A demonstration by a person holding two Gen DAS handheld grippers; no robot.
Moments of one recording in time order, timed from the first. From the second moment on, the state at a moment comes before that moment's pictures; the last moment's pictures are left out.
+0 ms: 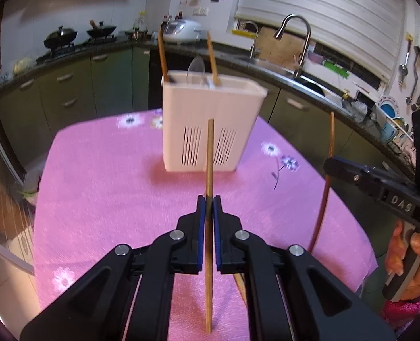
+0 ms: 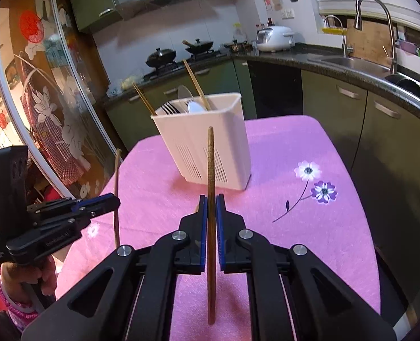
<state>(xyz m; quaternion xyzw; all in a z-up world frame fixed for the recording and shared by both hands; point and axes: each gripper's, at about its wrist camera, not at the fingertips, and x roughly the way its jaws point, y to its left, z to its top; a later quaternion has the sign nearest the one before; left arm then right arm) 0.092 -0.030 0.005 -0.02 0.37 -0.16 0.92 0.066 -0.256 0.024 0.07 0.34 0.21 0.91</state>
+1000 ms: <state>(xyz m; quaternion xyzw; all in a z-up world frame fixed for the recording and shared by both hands) 0.170 -0.056 0.187 0.03 0.21 -0.14 0.97 0.063 -0.265 0.038 0.09 0.32 0.21 0.92</state>
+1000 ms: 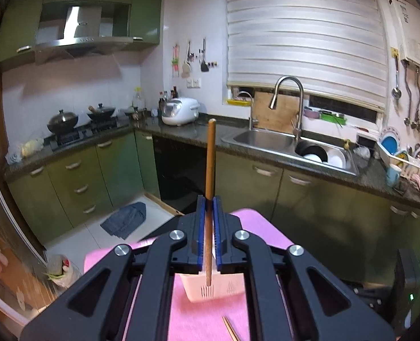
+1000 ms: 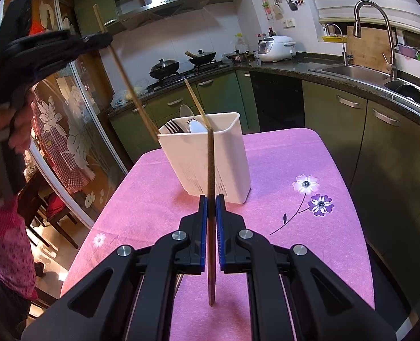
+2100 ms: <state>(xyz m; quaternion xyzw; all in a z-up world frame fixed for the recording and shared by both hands) 0.137 -0.043 0.037 0.02 0.32 -0.12 0.94 0.190 -0.238 0.183 0.10 0.14 0.16 0.97</state>
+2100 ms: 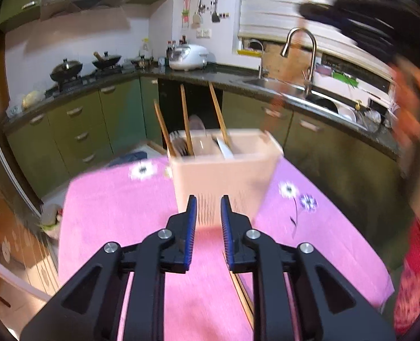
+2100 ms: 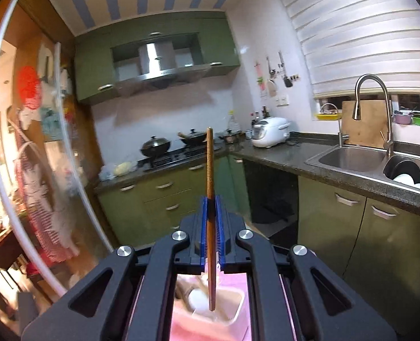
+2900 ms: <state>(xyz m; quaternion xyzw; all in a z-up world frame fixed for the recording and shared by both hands) 0.116 -0.071 -0.064 0.00 0.43 -0.12 0.90 0.087 -0.266 0.077 0.08 0.14 0.13 0.98</state>
